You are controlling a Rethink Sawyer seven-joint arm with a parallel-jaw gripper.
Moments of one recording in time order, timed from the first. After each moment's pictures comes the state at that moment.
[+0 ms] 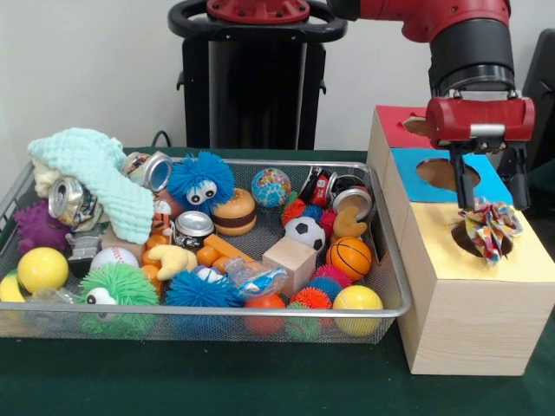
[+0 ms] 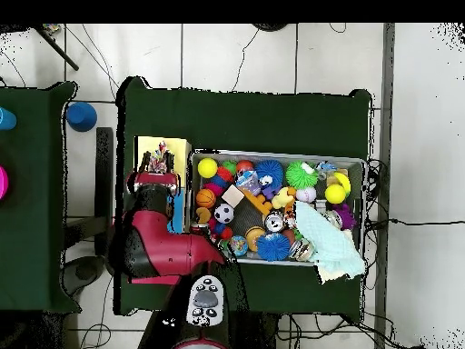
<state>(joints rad) 0.11 -0.61 -0.04 1.89 0.12 -0.61 1.75</state>
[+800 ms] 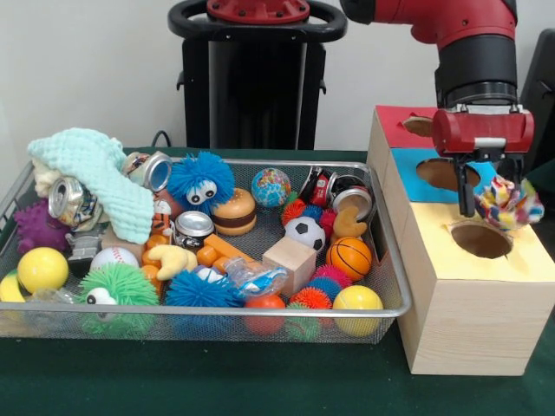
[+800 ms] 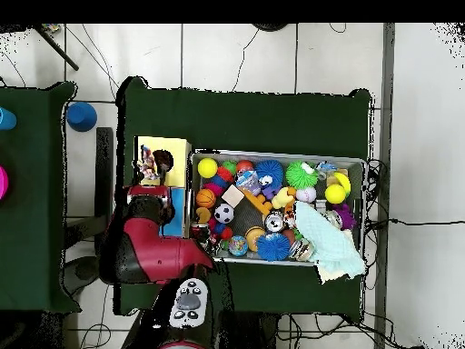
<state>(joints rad) 0.17 -0.59 -0.07 1.88 0.12 -0.48 1.75</state>
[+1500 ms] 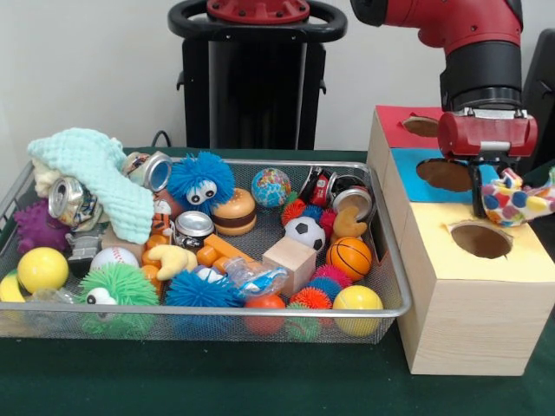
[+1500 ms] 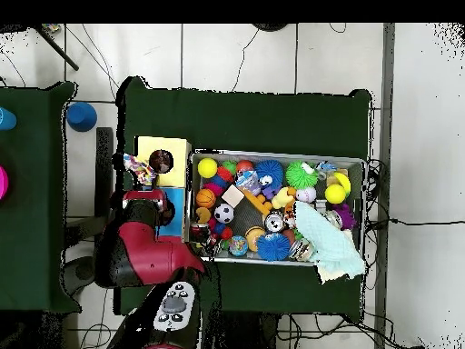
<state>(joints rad) 0.24 -0.56 -0.12 1.87 0.15 -0.49 1.75</state>
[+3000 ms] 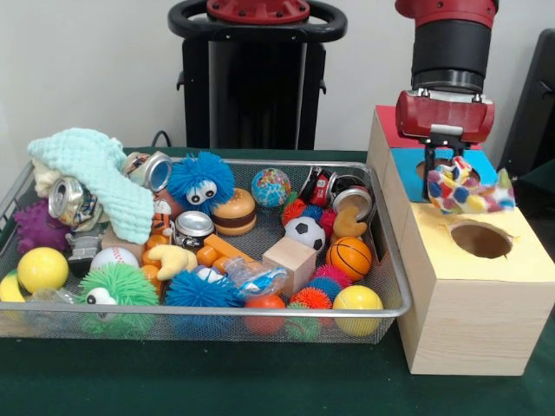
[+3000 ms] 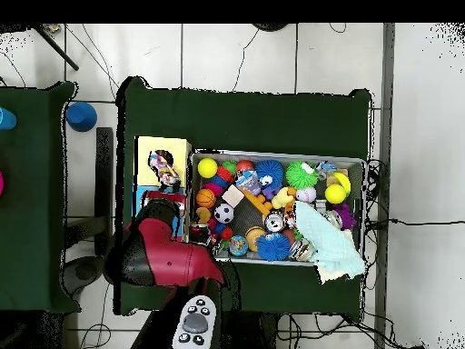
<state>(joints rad) 0.20 -0.64 -0.17 1.91 0.22 -0.31 1.75</state>
